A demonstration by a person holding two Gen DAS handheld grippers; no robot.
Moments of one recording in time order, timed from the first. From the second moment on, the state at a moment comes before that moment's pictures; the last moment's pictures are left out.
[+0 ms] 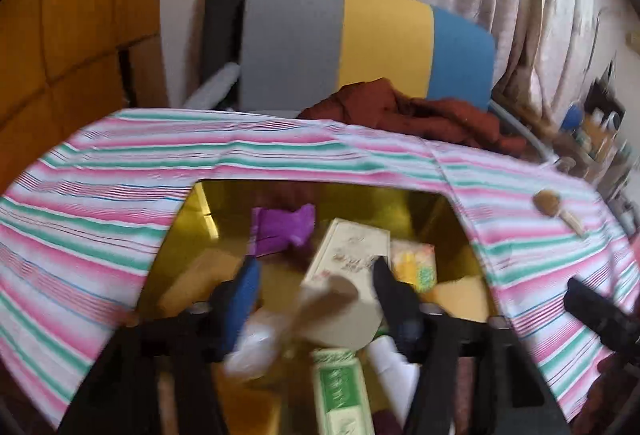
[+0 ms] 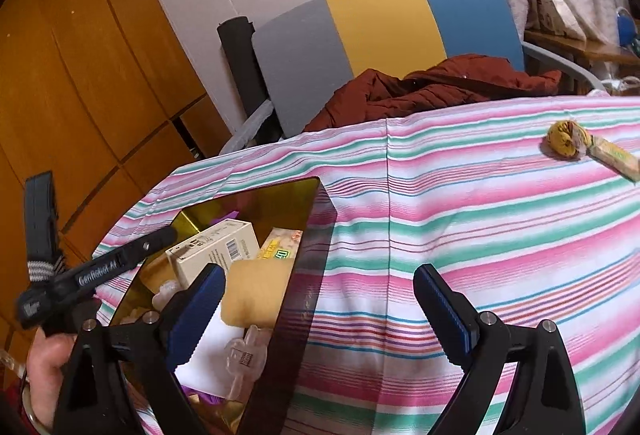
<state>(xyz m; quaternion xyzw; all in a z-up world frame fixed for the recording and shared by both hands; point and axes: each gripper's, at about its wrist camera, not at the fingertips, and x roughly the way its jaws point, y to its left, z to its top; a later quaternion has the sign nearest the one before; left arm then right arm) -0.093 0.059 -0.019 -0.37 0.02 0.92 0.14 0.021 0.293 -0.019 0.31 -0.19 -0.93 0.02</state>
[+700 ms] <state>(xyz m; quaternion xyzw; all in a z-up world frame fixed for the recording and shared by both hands) -0.073 0.065 -0.023 -0.38 -0.03 0.91 0.15 0.034 0.315 -0.030 0.32 -0.20 -0.93 0.00</state>
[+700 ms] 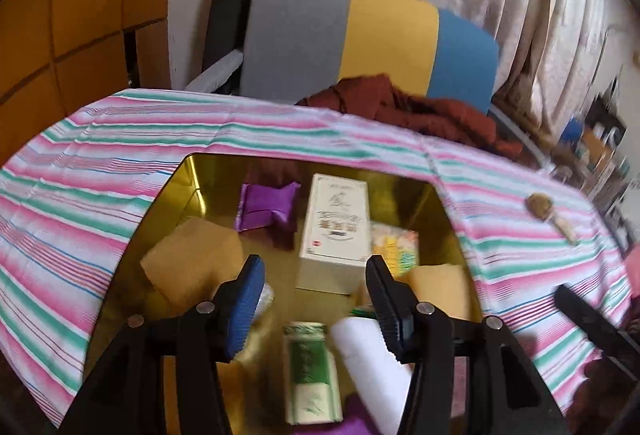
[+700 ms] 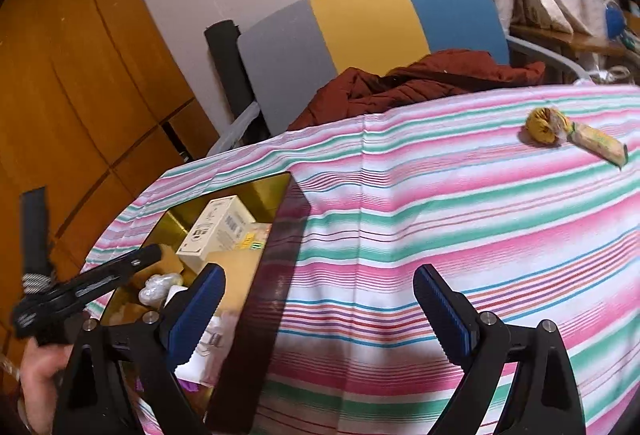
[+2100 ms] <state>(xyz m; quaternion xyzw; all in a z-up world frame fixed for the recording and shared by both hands) 0.031 0.278 -0.056 -0.44 0.07 0.79 0.41 0.023 0.608 -0.047 0.38 -0.10 -0.89 -0.23</state>
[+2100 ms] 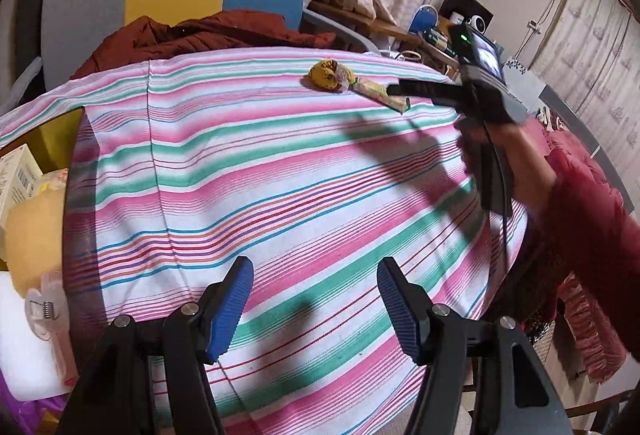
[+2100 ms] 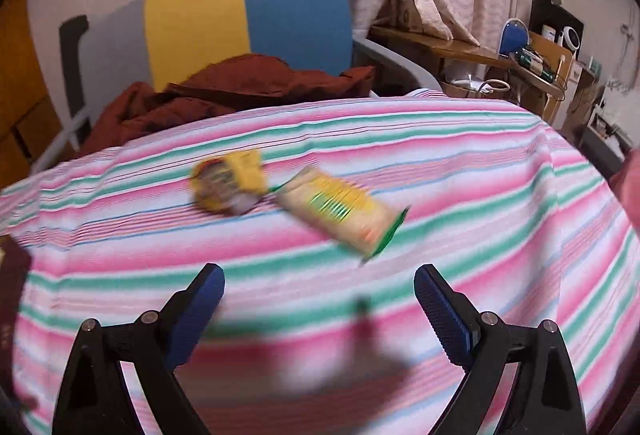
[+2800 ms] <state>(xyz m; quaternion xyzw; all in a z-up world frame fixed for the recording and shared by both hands) -0.007 0.330 -0.059 -0.45 0.08 0.78 0.42 -0.041 0.664 -0.085 0.44 -0.10 -0.88 -0.17</state>
